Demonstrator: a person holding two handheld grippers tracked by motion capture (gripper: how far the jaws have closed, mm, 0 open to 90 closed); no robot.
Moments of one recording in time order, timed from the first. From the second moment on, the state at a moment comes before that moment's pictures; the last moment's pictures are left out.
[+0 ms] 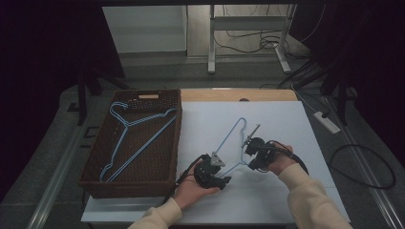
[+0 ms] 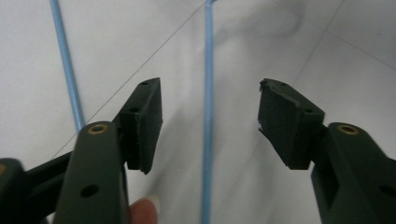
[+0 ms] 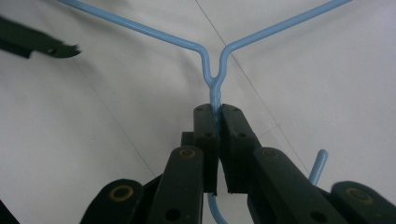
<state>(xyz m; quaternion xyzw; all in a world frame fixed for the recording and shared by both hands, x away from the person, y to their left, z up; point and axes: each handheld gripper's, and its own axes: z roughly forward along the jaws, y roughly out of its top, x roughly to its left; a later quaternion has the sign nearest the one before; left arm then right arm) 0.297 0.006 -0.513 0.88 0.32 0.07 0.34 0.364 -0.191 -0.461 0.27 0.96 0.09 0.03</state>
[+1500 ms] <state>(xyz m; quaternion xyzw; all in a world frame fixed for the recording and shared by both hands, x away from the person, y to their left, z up) 0.292 0.021 -0.505 0.86 0.35 0.06 0.37 0.338 -0.280 -0.427 0.35 0.81 0.45 0.15</state>
